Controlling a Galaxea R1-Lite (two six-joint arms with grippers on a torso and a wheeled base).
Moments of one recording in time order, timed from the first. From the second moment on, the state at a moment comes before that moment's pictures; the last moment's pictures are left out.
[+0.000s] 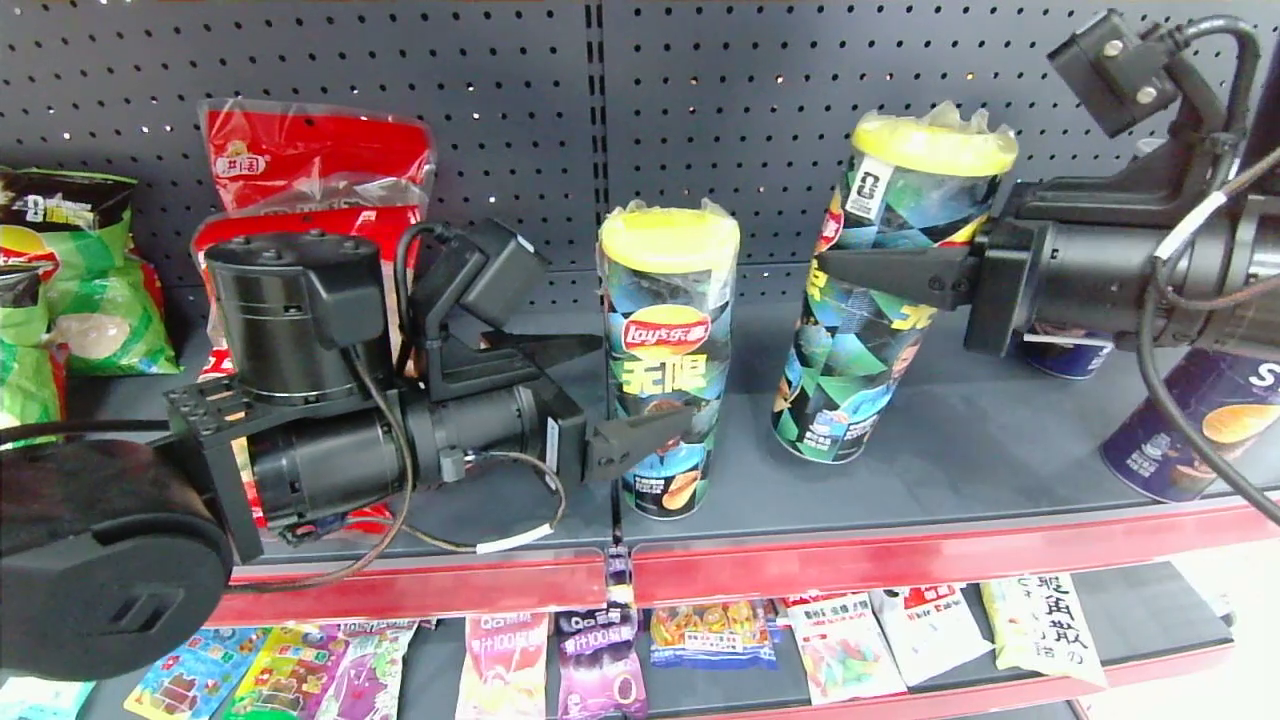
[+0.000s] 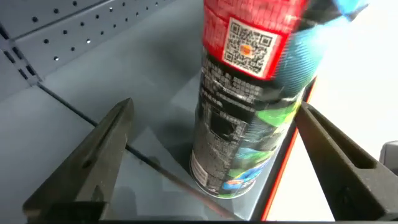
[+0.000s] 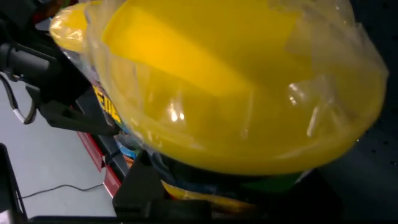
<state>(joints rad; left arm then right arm) -0.63 1.65 -0.81 -0.70 -0.32 0.04 0.48 1.49 -1.12 -0.23 0.39 -0.17</state>
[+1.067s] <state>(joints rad) -0.62 1.48 -0.59 -0.70 -0.32 0.06 0.56 1.77 -1.42 -0.24 0.38 -0.17</state>
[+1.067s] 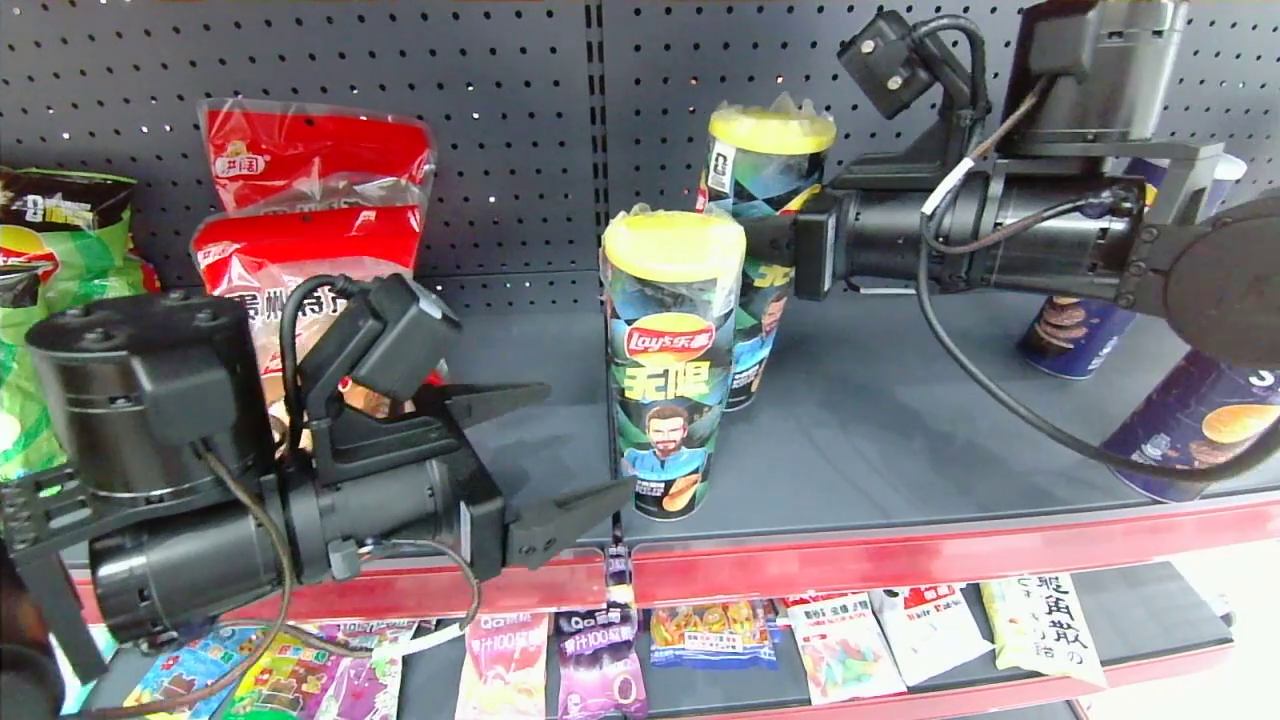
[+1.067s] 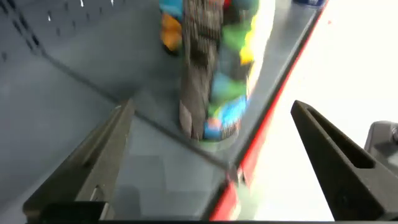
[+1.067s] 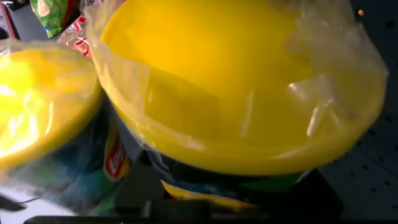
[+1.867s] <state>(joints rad) -0.54 1.36 -0.48 -0.70 -0.32 0.06 0.58 1.93 -1.55 -0.23 0.38 -0.19</state>
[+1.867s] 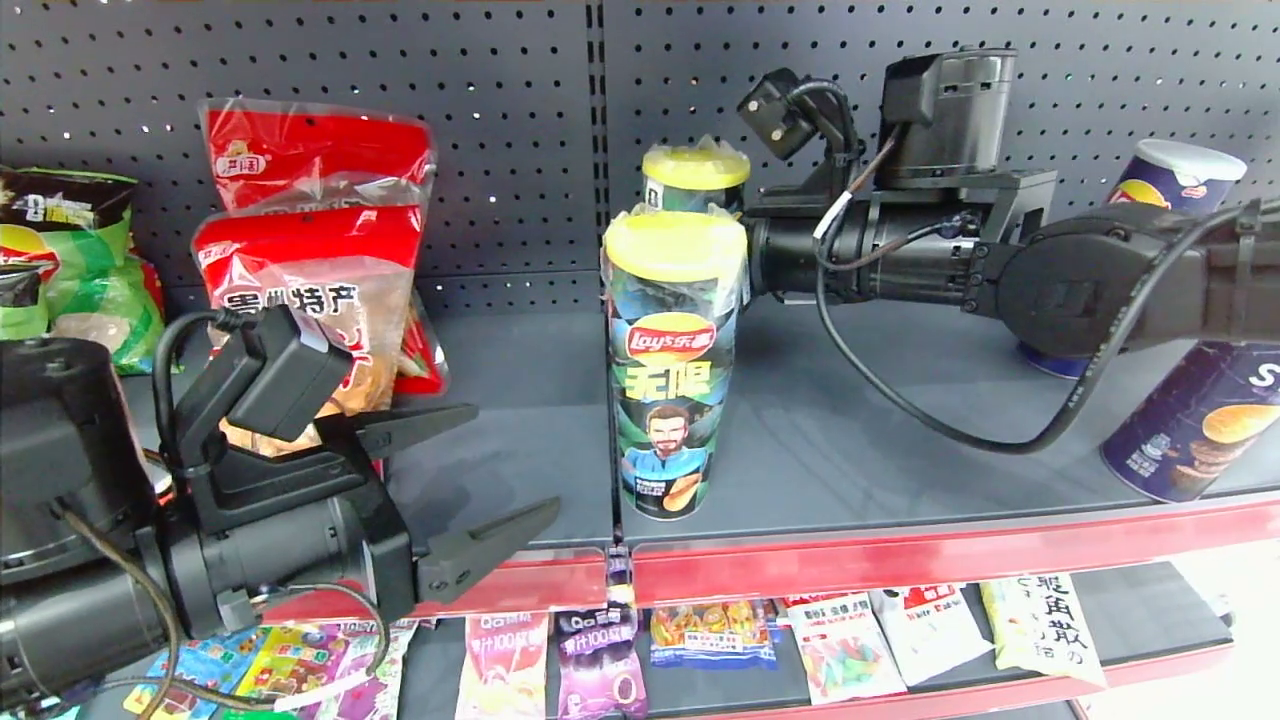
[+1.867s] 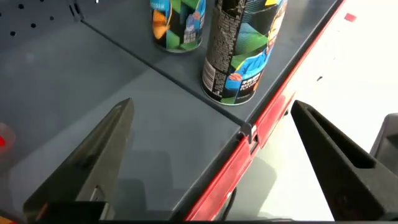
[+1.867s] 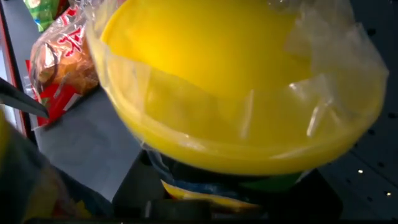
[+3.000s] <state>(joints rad) -0.51 1.38 -0.51 -0.70 -0.32 0.05 0.57 1.83 -1.39 -0.23 0.37 -0.18</state>
